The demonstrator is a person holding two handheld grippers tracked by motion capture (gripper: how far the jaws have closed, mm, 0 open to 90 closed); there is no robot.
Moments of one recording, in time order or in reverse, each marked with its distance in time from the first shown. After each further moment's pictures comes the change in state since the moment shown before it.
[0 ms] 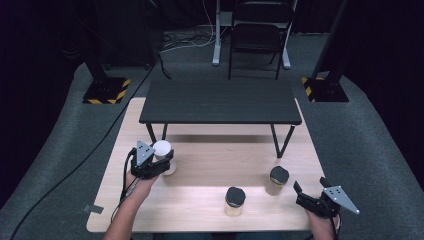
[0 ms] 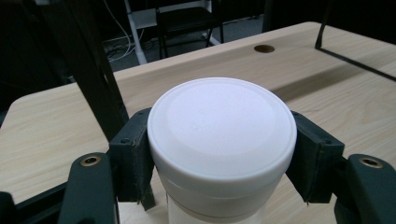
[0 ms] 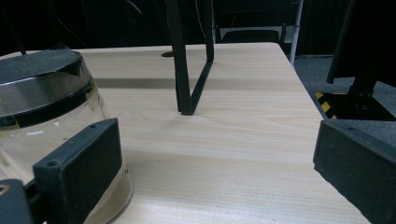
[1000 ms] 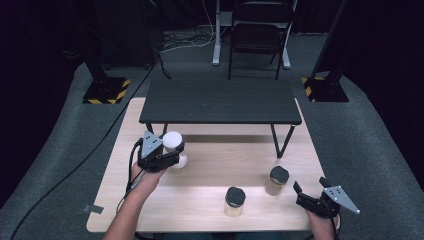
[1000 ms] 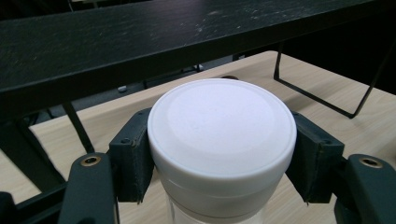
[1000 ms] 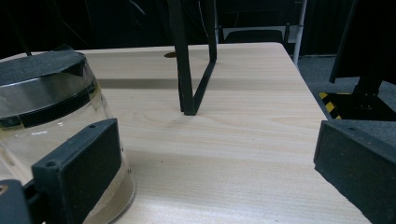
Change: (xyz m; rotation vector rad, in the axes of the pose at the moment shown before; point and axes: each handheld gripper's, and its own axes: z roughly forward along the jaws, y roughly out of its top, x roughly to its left) left arm -0.026 0.047 -0.005 -0.055 -0.095 0.029; right arm -0.001 0.000 0.000 -0.001 0.015 0.005
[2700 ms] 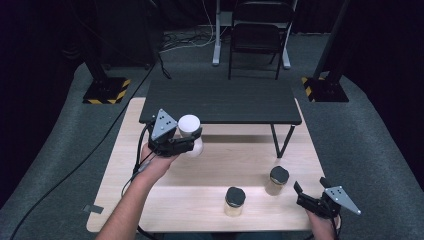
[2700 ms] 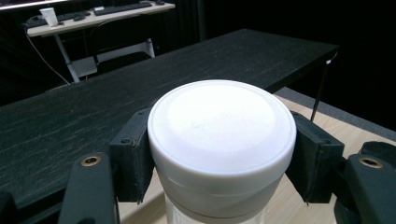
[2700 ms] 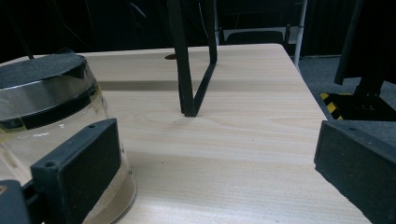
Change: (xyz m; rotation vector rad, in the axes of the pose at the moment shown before) left arm -0.025 0.077 -0.001 -0.045 -0.133 0.064; right arm -0.001 0.000 -0.001 -0.007 0.003 0.008
